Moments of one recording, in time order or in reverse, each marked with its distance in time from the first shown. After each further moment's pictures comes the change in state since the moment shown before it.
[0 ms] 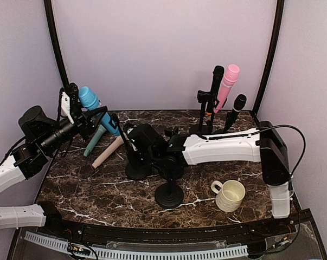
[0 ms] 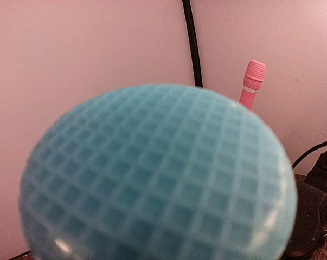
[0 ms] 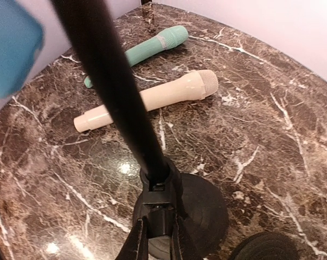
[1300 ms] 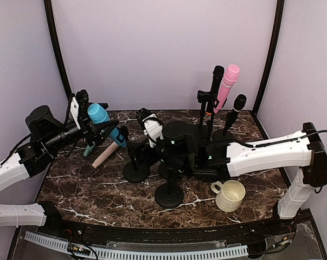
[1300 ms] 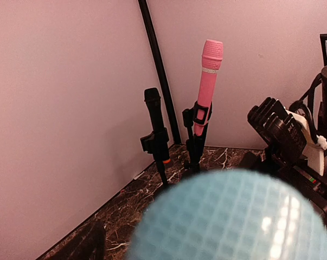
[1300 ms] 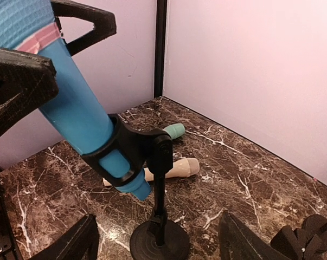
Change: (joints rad) left arm 0.001 0.058 -0.003 0.008 0.190 0.072; right arm 0.111 -0.397 -0.409 0.448 0.156 -0.277
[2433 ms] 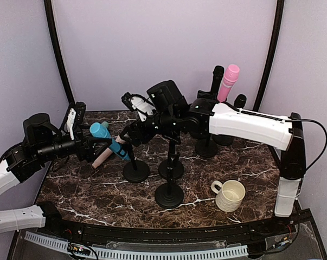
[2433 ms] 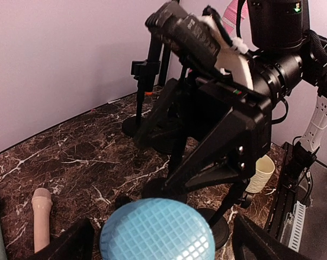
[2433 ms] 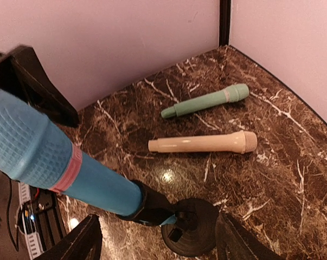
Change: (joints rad) left arm 0.000 -0.145 0.006 -0.440 -0.023 -0.304; right arm -0.218 0.222 0.558 -0.616 -0.595 0.058
